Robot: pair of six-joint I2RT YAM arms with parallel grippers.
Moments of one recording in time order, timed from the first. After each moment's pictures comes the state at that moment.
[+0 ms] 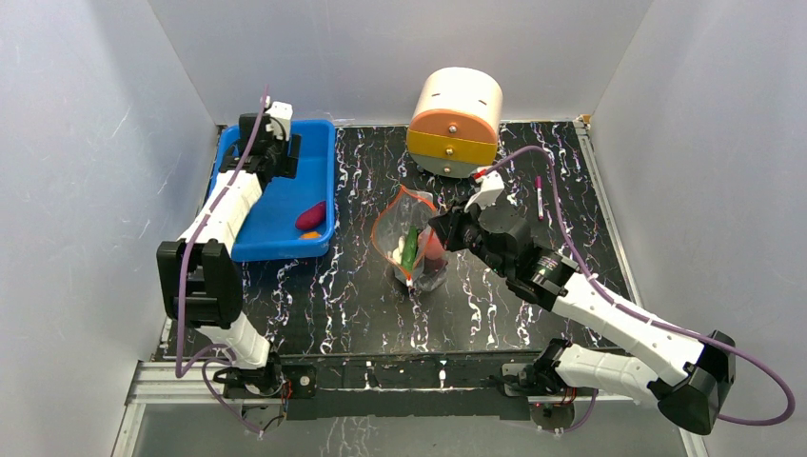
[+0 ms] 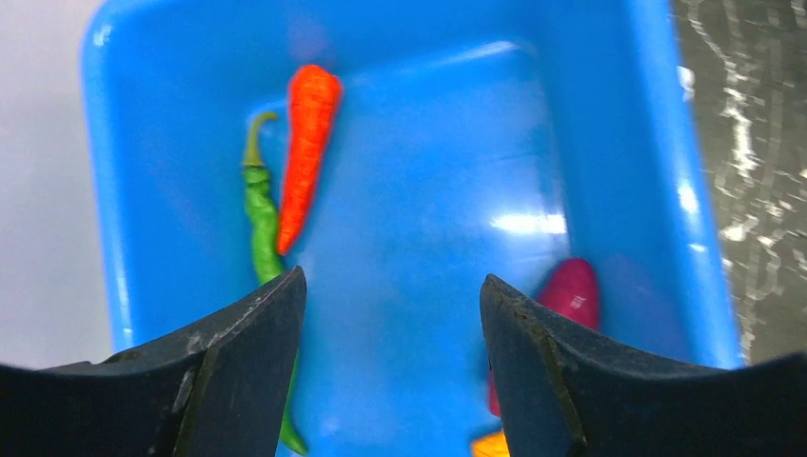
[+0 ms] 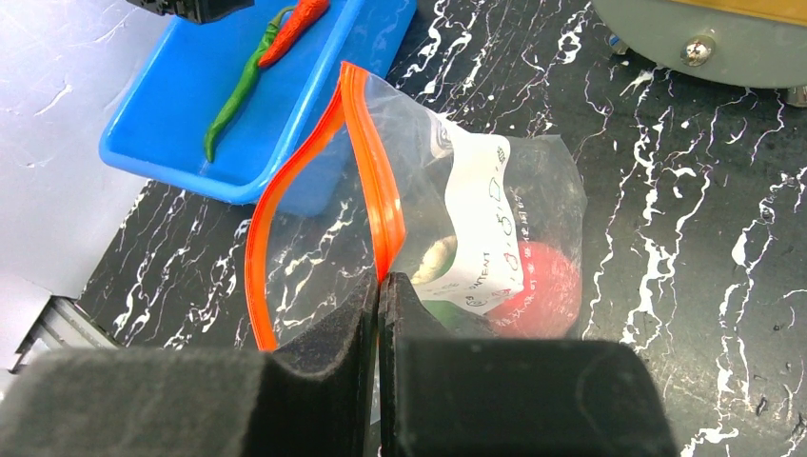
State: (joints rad) left arm -0.08 1.65 1.38 -0.40 -0.12 0.20; right arm 0.84 0.99 0.88 -0.14 0.25 0.47
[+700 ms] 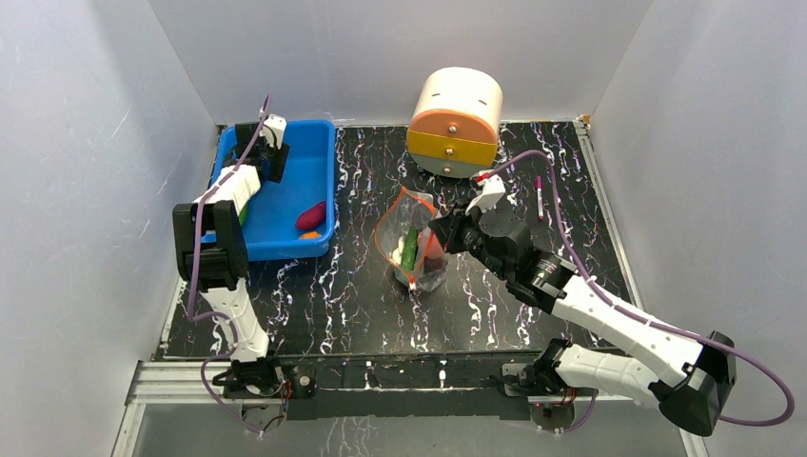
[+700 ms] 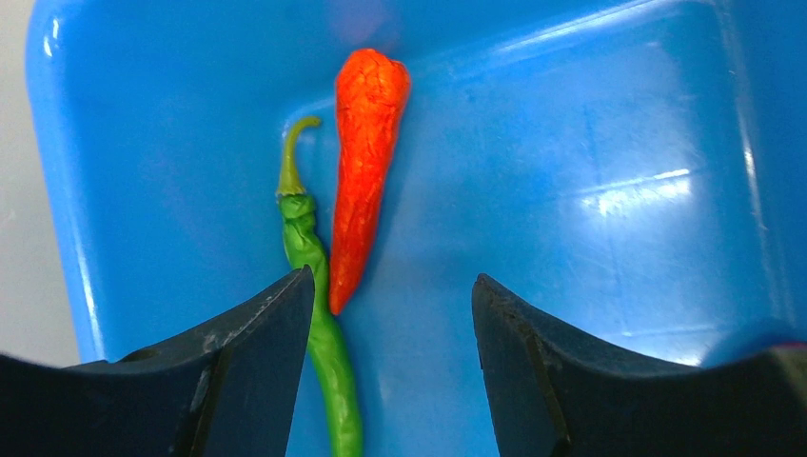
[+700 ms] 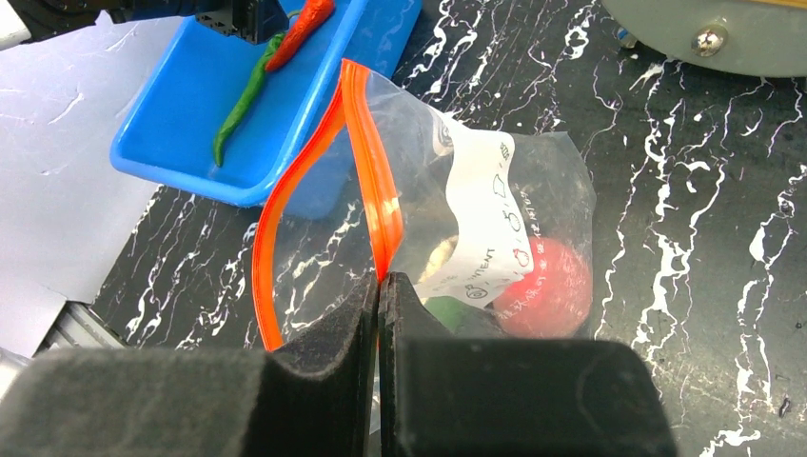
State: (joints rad) left arm 0.06 1.94 1.43 -0.19 -0.10 0.40; right arm 0.84 0.98 0.84 -0.11 0.25 0.50
